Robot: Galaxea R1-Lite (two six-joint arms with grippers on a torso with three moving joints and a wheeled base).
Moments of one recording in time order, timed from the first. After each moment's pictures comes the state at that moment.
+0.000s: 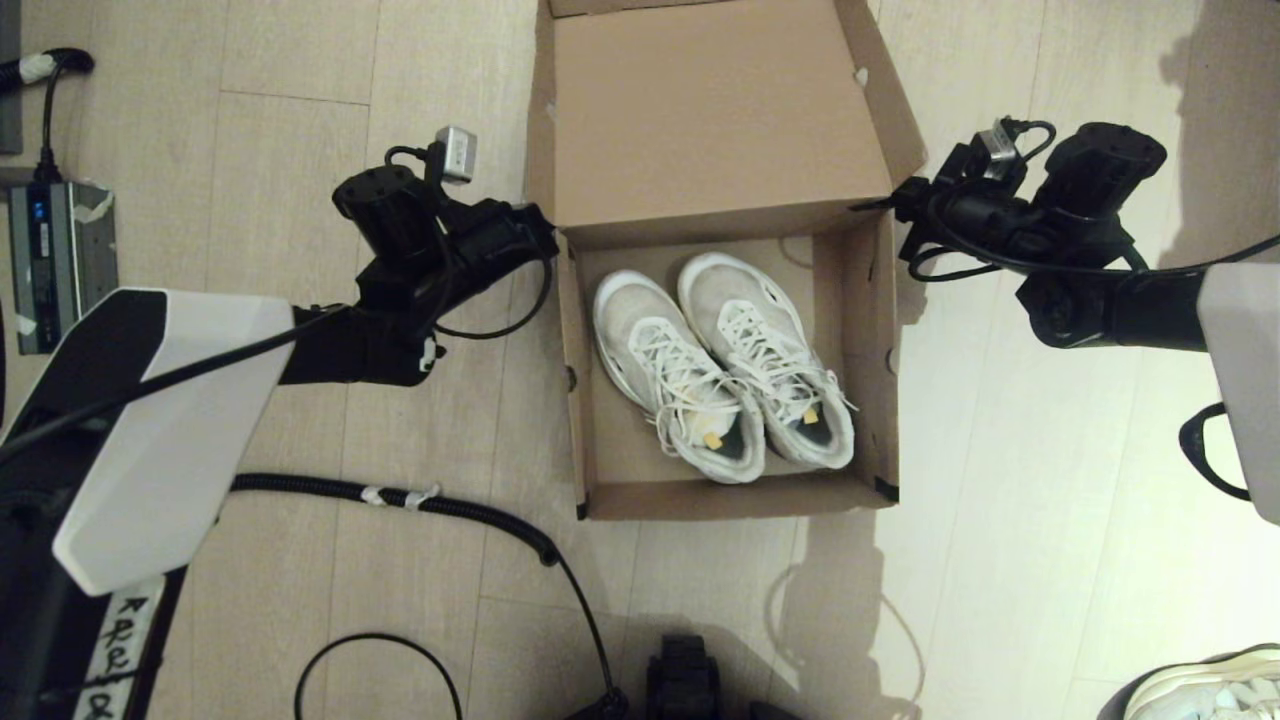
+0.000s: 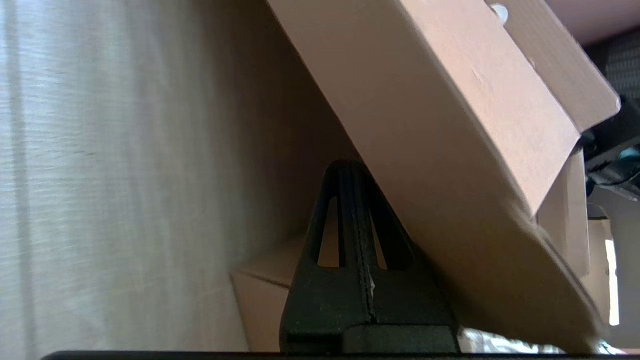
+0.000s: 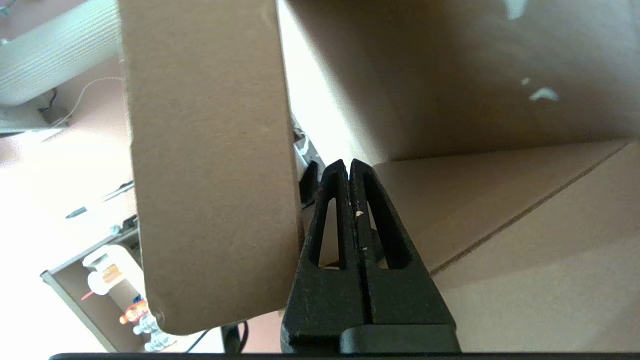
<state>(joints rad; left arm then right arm) -0.27 2.34 -1.93 -0.81 -0.54 -0.33 0.02 2.30 -1.96 -0.79 0.88 1.33</state>
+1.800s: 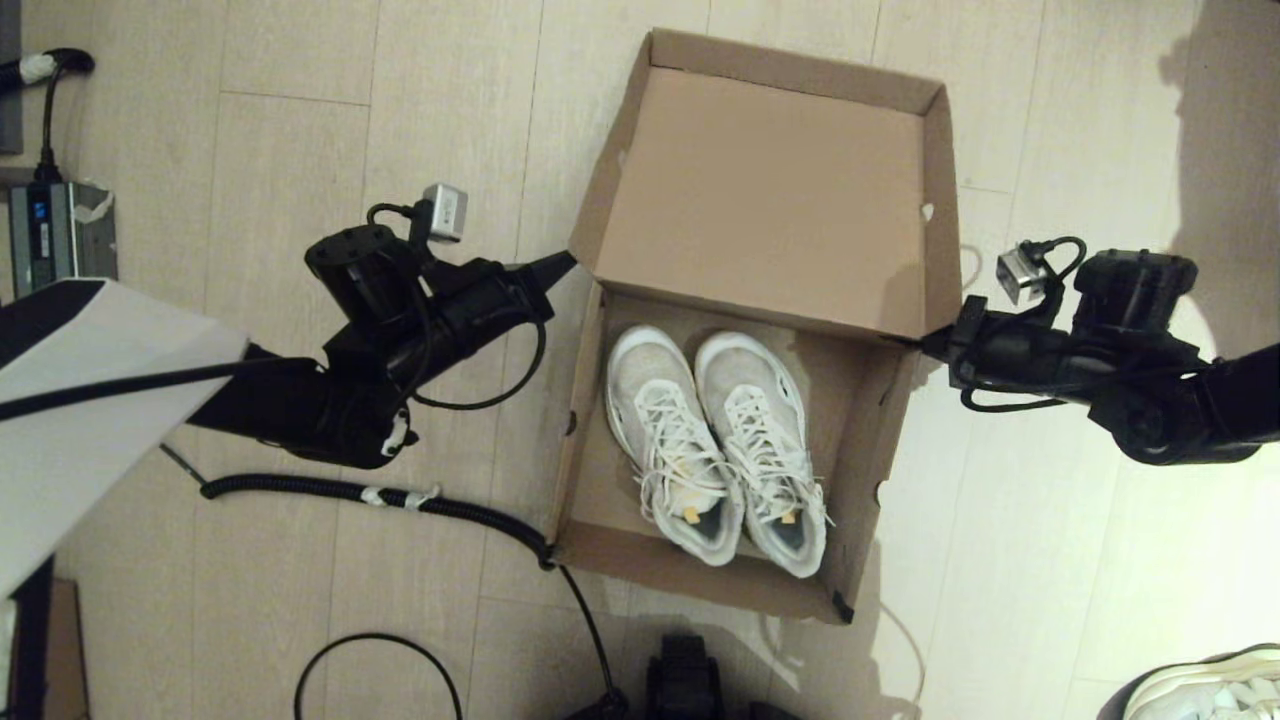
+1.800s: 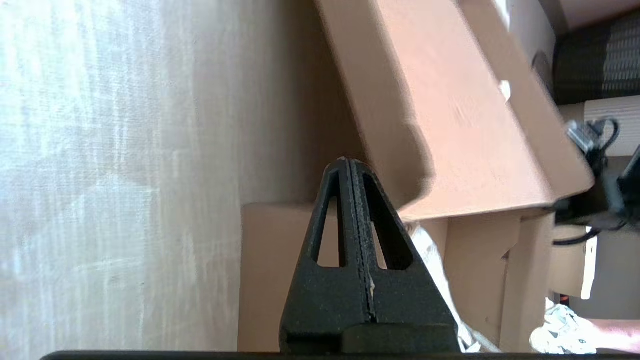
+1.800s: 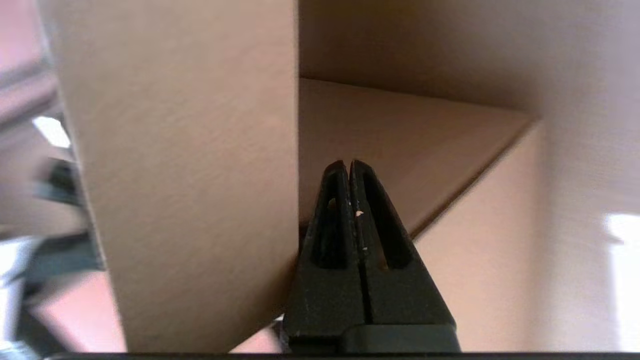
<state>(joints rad) -0.30 2.13 -1.35 -1.09 -0.49 -0.30 -0.03 2.03 -1.16 -0.81 0.85 0.75</state>
